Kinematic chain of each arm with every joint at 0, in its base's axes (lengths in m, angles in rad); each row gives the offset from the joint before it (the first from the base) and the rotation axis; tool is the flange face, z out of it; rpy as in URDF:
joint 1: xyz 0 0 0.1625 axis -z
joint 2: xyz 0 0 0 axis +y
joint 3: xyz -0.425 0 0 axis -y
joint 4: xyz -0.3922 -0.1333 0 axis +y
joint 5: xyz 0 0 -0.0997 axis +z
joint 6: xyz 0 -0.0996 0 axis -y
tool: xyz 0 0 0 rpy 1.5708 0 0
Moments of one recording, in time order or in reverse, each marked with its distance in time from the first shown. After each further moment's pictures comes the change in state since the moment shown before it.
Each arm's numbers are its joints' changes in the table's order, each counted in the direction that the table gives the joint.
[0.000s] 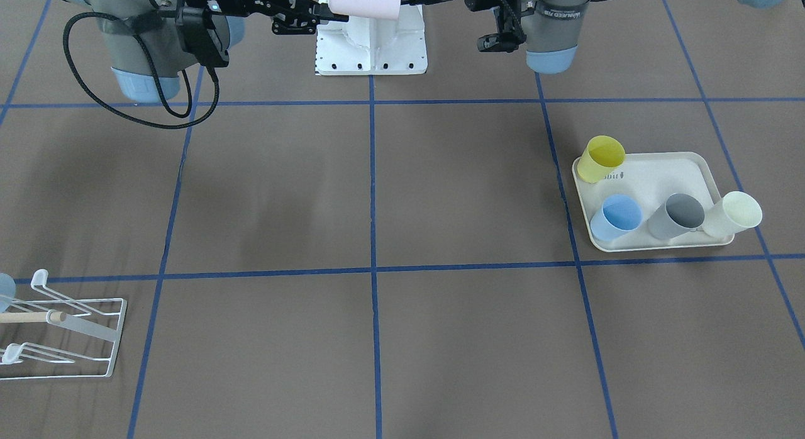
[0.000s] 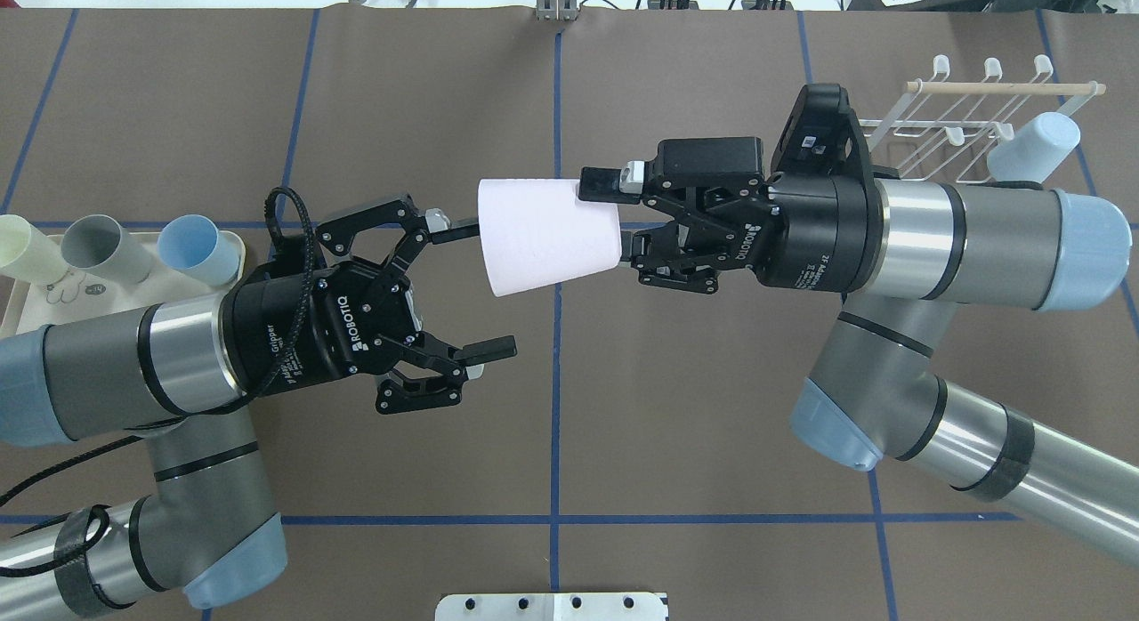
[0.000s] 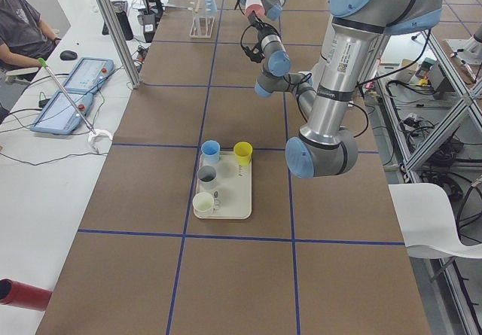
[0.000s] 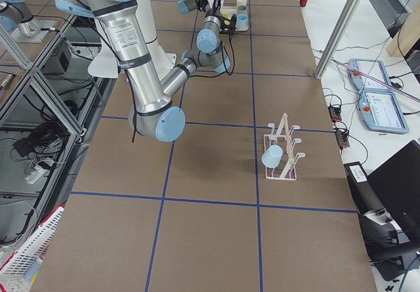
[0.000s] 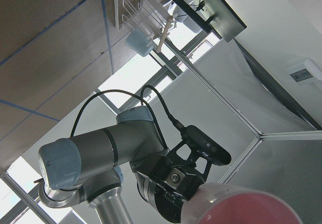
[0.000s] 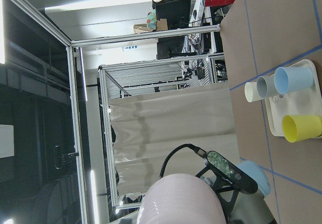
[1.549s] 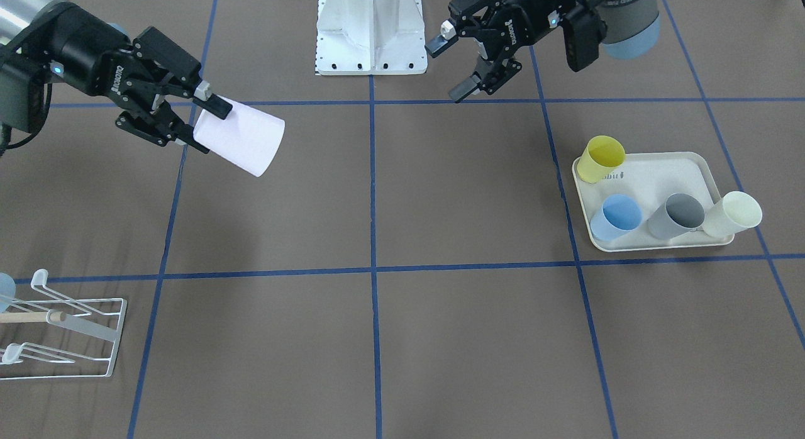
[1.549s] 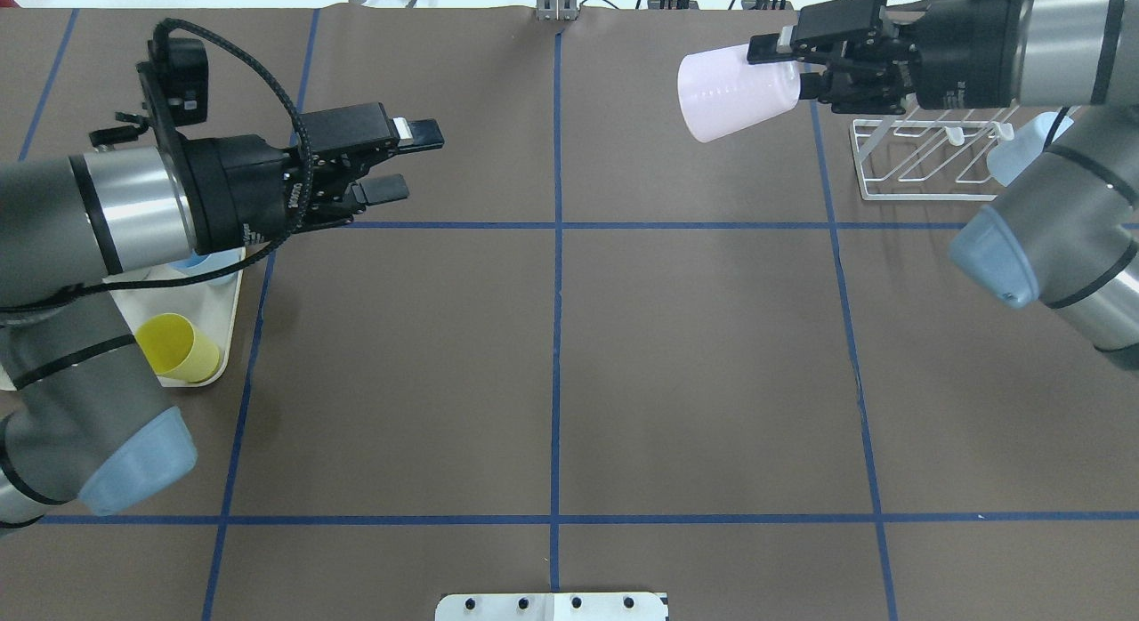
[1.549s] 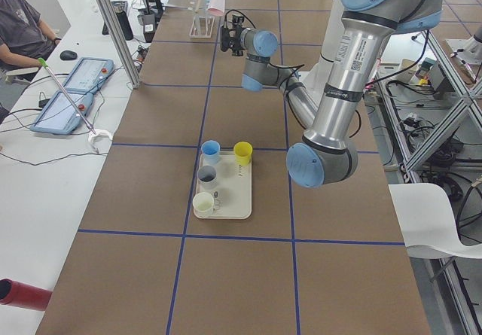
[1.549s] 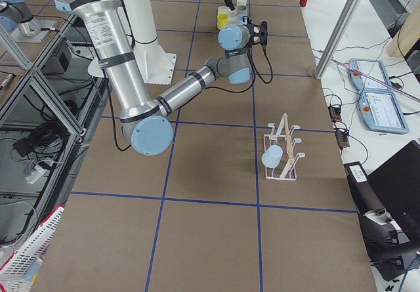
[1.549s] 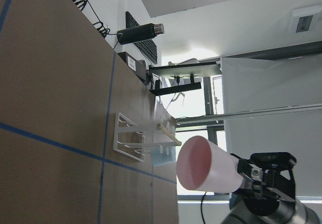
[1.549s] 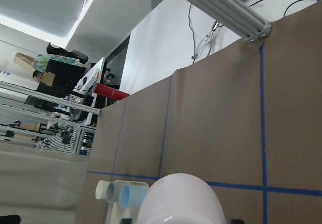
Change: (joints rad) left arm 0.243 -0.071 -0.155 -0.643 0.089 0.994; right arm -0.388 0.088 0.007 0.541 -0.293 -0.518
